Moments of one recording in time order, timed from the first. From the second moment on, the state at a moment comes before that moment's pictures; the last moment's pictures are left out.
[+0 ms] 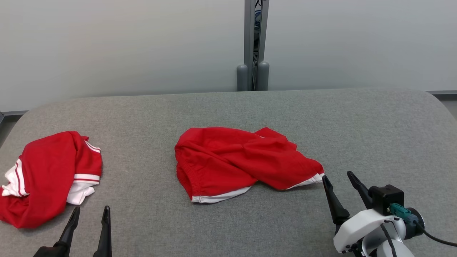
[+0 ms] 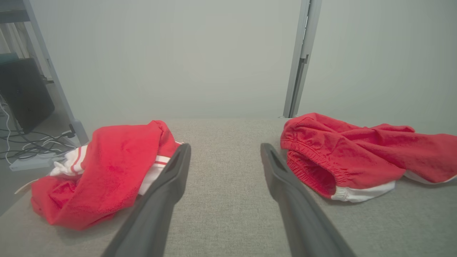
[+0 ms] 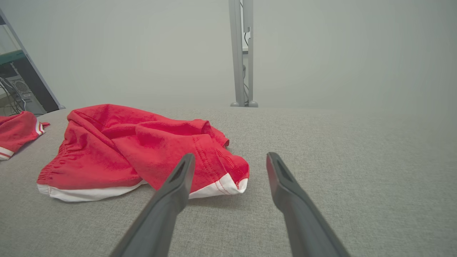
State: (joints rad) left arm 0.15 0.12 0.07 0.15 -0.19 -0.10 -0.26; right arm -0.20 -0.05 0.15 0.49 0.18 0.13 -0.19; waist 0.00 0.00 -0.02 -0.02
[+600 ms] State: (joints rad) left arm 0.14 0.14 0.05 0.18 -0.18 -0.10 -0.26; right arm -0.20 -0.05 0.16 0.49 0.18 0.13 -0.18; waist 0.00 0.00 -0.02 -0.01
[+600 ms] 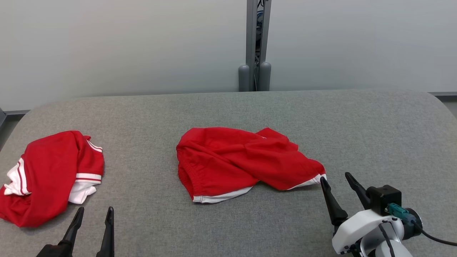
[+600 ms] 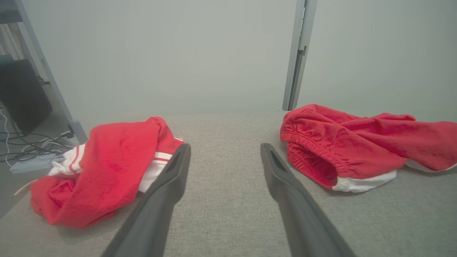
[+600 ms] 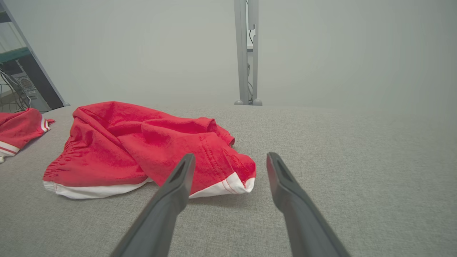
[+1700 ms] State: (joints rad) left arm -0.13 0.24 -0.42 0.49 -0.37 -0.13 -0.25; right arm -0.36 -0.05 0.28 0.69 0.10 0.13 -0.12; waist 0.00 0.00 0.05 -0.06
